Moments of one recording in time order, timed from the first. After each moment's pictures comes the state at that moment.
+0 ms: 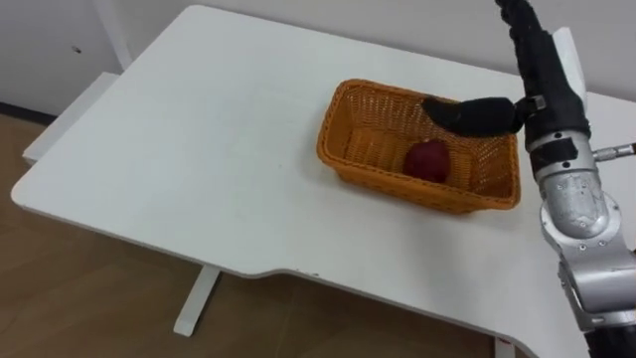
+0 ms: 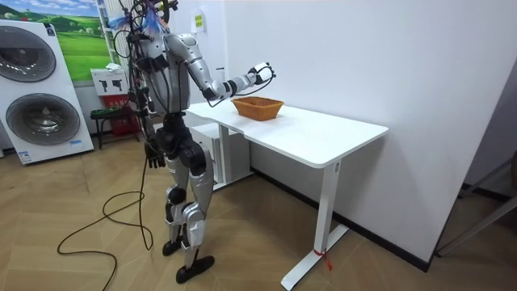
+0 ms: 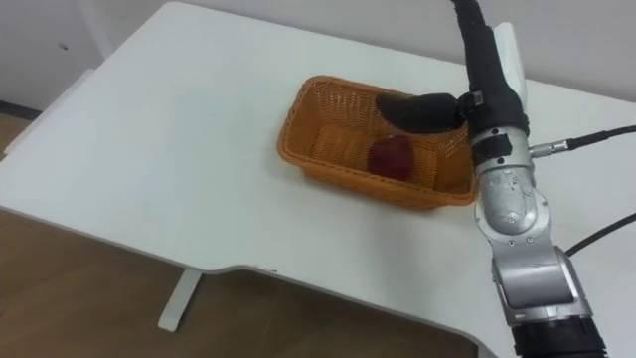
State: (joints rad) left arm 0.21 0.22 0.11 1.08 0.35 0.06 0.06; right arm -0.18 -0.42 0.02 0.06 -0.09 -0.06 -0.15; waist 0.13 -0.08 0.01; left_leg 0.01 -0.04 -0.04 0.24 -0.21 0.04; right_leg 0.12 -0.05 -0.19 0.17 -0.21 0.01
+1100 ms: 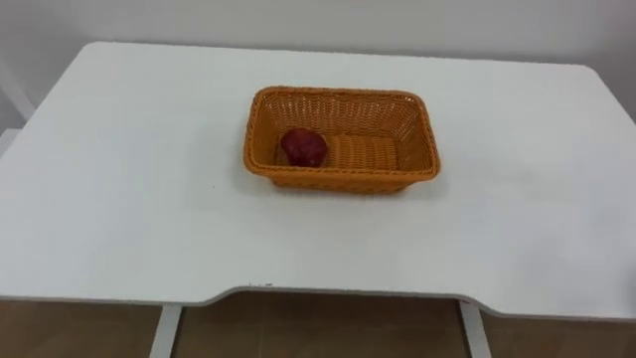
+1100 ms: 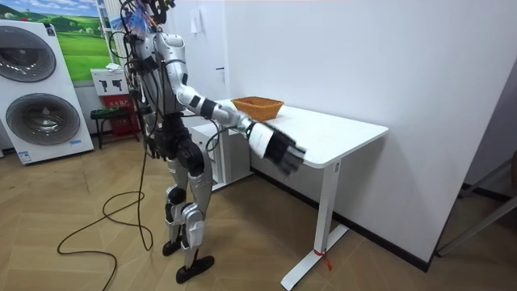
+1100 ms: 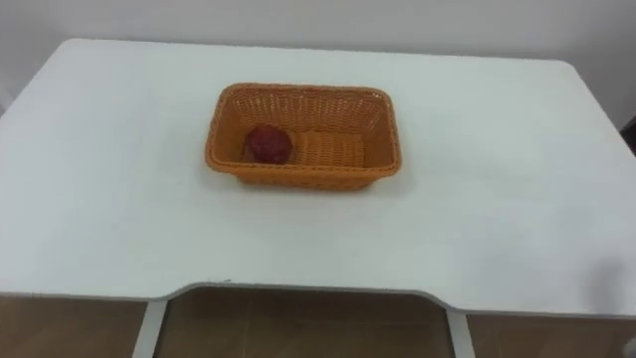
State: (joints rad) left arm 0.30 0.20 0.28 1.04 0.33 0.06 0.17; right arm 0.11 -0.40 -0.59 0.71 0.51 -0.09 -0.79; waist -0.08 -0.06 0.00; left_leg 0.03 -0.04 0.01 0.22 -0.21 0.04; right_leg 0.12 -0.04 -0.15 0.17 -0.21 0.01
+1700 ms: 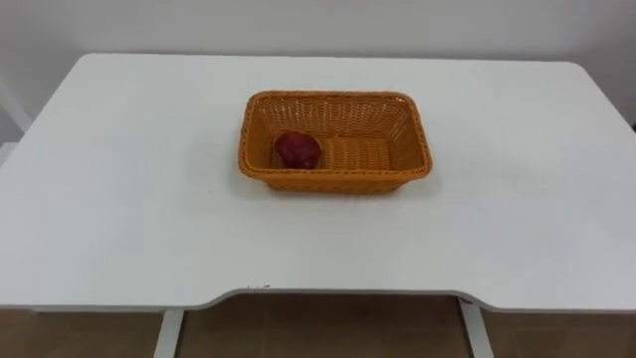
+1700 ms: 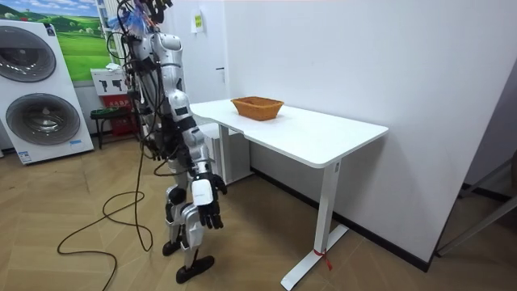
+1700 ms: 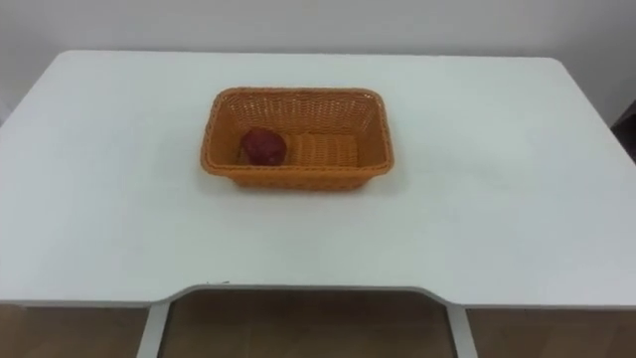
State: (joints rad) left arm 0.30 0.17 0.30 1.05 0.33 0.08 0.14; right arm 0.19 -0.22 -0.36 1.26 0.69 0.02 -0.35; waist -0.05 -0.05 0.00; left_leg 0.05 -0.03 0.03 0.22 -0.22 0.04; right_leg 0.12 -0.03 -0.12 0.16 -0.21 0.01
